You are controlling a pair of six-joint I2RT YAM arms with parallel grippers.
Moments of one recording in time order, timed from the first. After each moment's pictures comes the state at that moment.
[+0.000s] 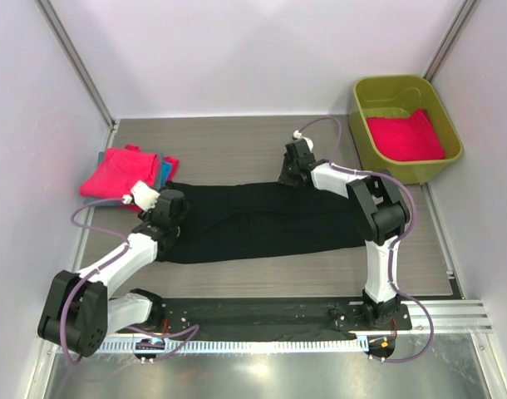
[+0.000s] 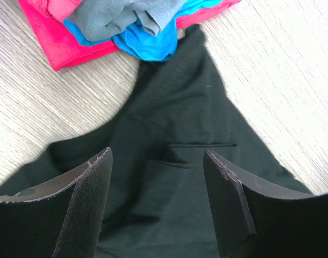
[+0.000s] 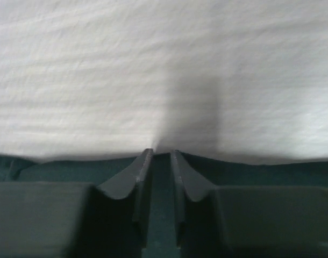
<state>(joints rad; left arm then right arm) -0.34 1.15 0.52 -0.06 -0.62 -1.00 0.44 2.04 1.33 -0.10 0.07 0.58</state>
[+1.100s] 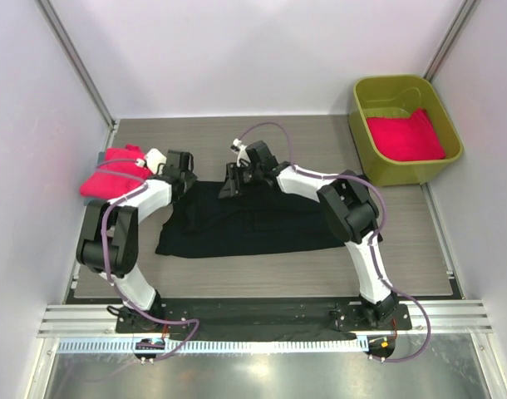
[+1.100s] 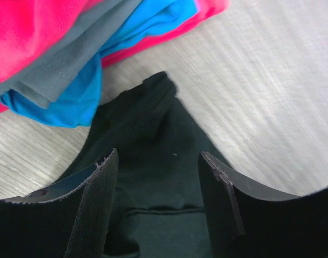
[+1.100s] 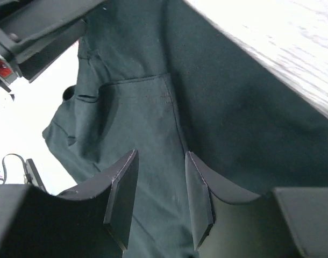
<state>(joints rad) -0.23 1.68 1.00 -0.17 -0.44 -0.97 0.65 2.21 1.58 -0.05 -0.51 0.48</state>
